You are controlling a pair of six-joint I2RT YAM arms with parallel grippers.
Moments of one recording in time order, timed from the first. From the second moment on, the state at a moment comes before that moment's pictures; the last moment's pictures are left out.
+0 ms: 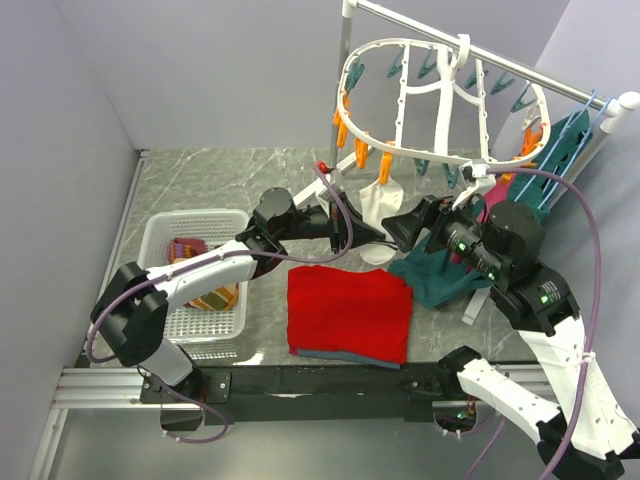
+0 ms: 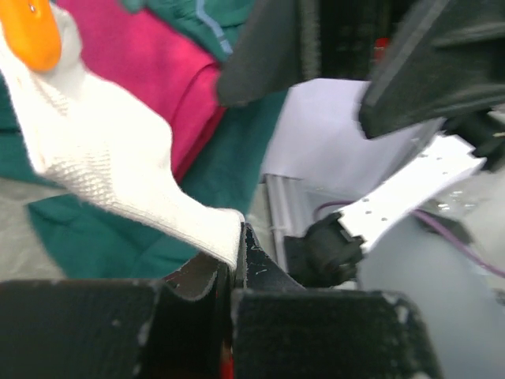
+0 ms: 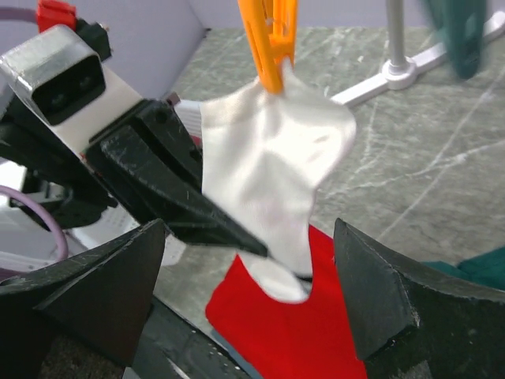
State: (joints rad) left arm -0.81 1.55 1.08 0.70 0.76 -0.44; right arm 0.47 0.81 1.24 -0.64 -0.13 0.41
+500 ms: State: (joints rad) left arm -0.87 1.53 1.08 0.79 0.81 -0.60; right arm 0.47 0.93 1.33 -0.53 -0.13 0.47
